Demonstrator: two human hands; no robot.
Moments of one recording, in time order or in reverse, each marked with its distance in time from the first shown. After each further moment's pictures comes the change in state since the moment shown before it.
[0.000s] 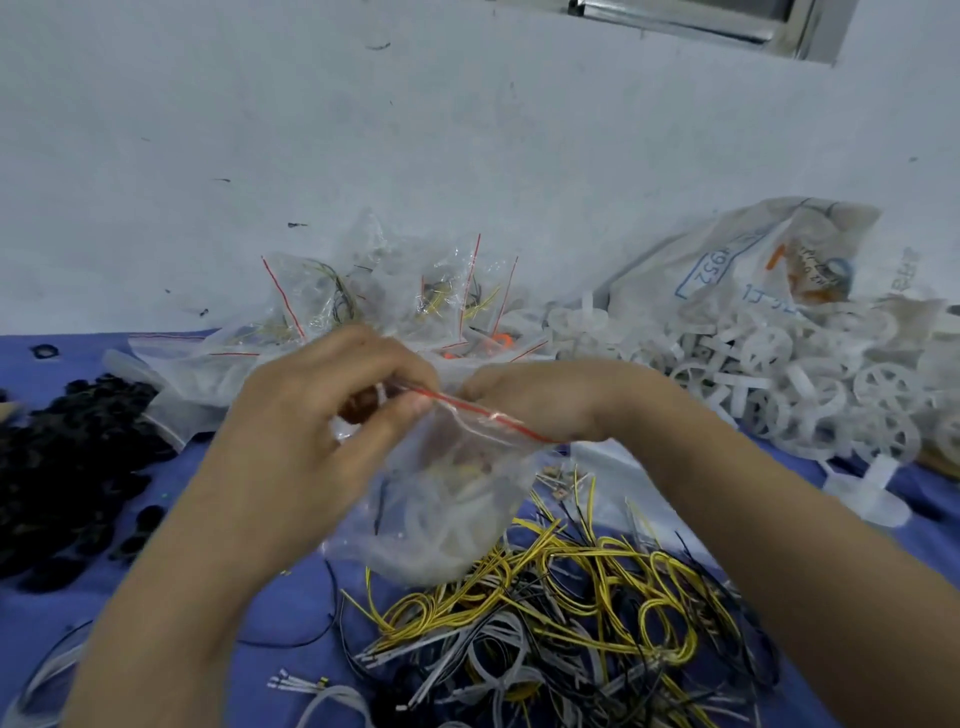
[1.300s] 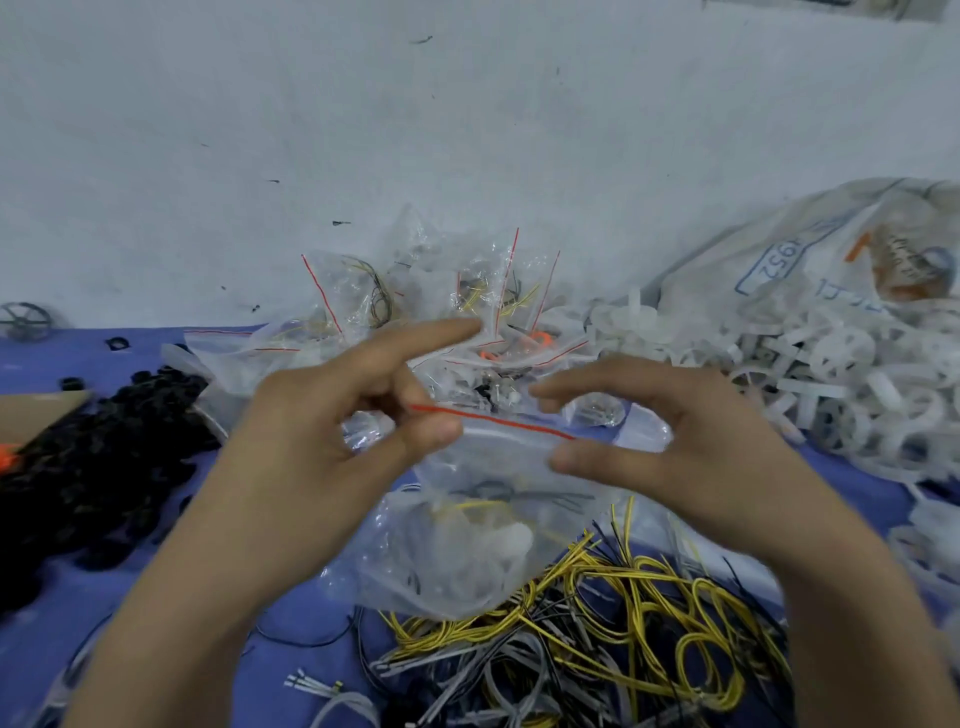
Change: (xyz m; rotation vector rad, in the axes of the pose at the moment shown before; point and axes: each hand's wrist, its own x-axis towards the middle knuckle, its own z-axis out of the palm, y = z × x) left_hand -0.003 -0.004 0.010 -0.190 0.013 -0.138; right_hand -0.050 0.050 0.013 0.202 0.591 -0.346
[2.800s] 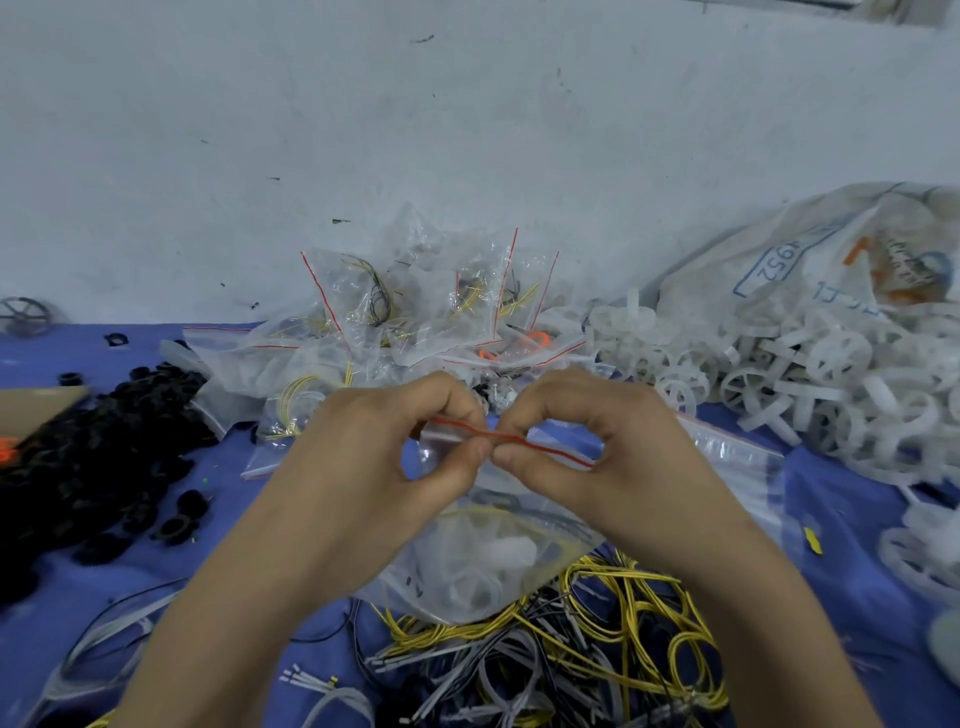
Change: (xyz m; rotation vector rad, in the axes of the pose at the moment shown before) left_hand 0.003 0.016 0.019 0.119 -0.088 -0.089; right_hand 0.005 -0.011 0.026 -0.050 0.016 -0.104
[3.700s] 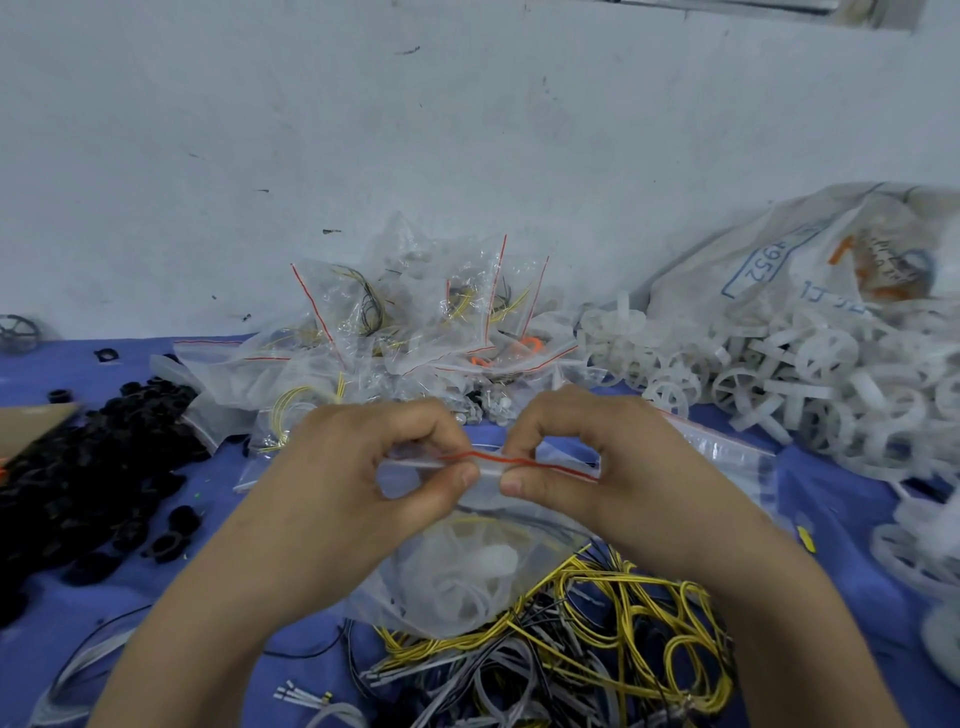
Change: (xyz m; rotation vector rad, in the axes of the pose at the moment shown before) left_hand -0.001 -0.002 -0.006 0.019 -0.082 0.012; right_hand -0.004 0.005 -0.010 -0.068 -0.146 0.054
